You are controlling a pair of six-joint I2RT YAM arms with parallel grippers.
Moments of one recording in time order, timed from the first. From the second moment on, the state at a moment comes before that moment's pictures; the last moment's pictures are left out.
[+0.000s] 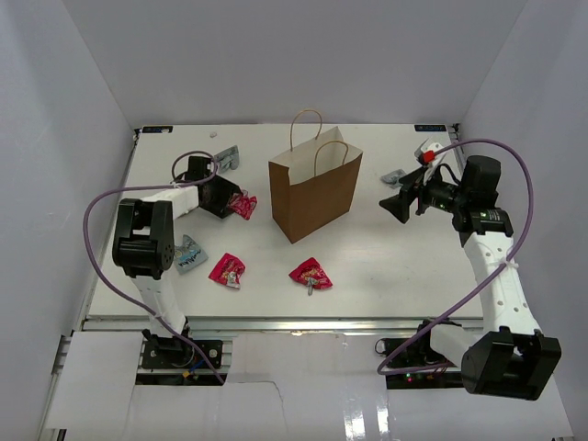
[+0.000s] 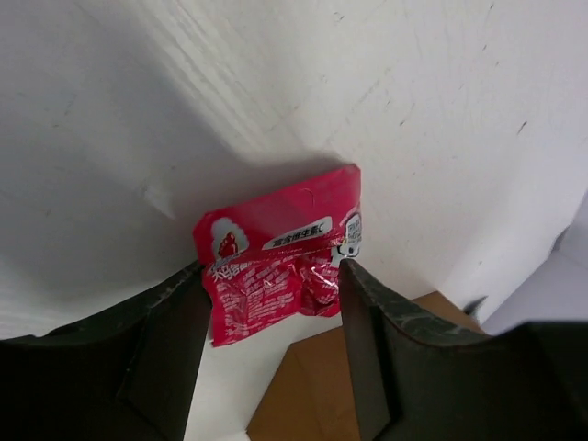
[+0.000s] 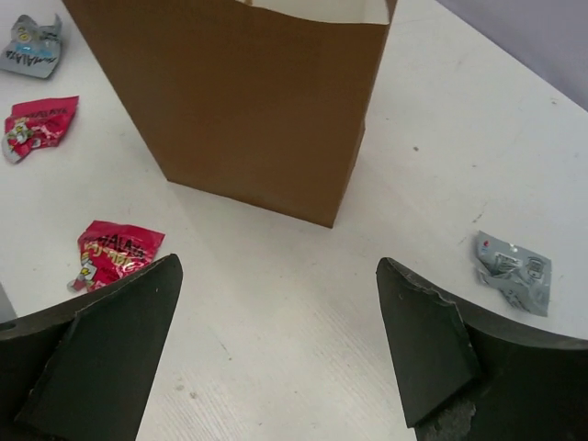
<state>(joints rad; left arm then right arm) -0.10 1.91 1.19 -0.23 0.15 -1.15 -0.07 1.08 1.00 -0.36 -0.91 -0.40</state>
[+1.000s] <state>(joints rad) -0.10 1.61 0.92 0.11 0.35 -0.86 0.01 1.10 0.92 -0.96 -1.13 -1.11</state>
